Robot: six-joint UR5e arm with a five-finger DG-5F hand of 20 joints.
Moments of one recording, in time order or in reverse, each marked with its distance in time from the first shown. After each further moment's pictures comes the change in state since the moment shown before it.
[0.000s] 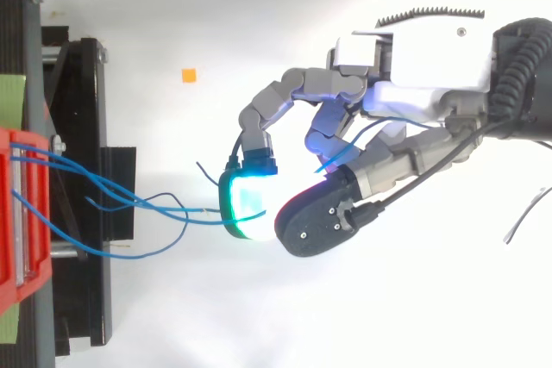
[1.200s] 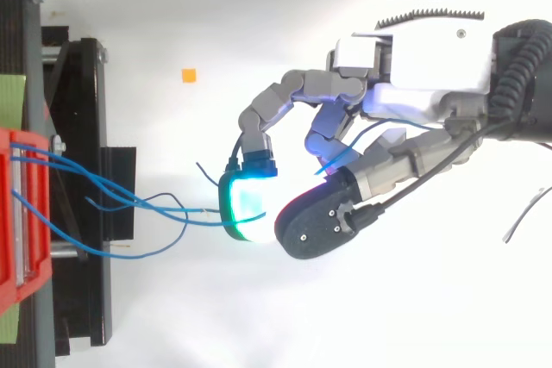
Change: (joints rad) arm 0.001 0.000 0.000 0.000 0.000 0.000
